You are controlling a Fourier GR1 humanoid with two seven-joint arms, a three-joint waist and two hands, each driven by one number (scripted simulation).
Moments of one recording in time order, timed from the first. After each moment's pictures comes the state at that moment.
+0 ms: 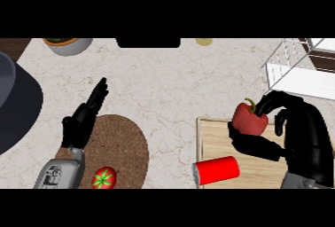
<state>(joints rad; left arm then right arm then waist) -0.17 0.09 -0.02 -1.46 -0.14 -0.02 0.04 -0.20 -0.01 0.16 -2.09 0.96 0.08 0.79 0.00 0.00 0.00</state>
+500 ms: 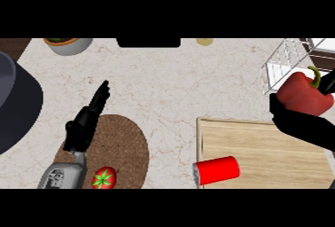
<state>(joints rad) -0.15 0.07 -0.04 -1.47 -0.16 -0.01 0.03 -0.48 -0.11 0.01 -2.22 1.06 0.24 0.97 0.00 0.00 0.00</state>
